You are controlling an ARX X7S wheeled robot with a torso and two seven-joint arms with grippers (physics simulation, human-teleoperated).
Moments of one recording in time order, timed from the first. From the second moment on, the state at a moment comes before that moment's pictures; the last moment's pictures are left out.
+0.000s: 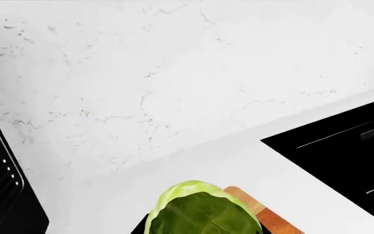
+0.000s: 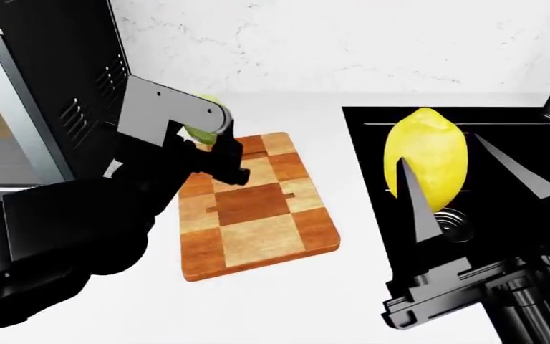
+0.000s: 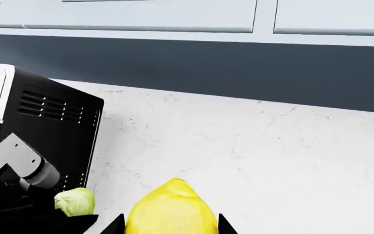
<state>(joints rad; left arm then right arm) -1.21 -0.73 1.04 0.30 -1.22 -0.48 -0.69 1.27 1.36 -1.61 -1.01 0.77 -0.24 1.01</state>
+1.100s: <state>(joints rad) -1.15 -0.65 1.08 0.09 -1.26 -0.49 -0.59 1.26 1.35 -1.62 -0.98 0.79 -0.28 0.99</state>
